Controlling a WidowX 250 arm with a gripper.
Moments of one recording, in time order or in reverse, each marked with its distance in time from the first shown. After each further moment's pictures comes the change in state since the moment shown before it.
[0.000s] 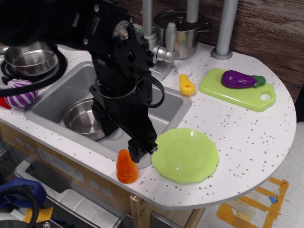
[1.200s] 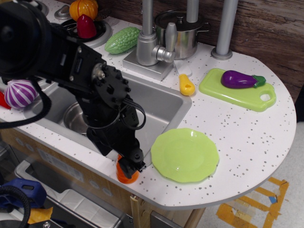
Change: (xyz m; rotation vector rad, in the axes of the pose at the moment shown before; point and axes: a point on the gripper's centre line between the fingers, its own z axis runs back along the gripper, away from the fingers) arm -0.012 0.008 -0.043 -0.047 -0.072 0.029
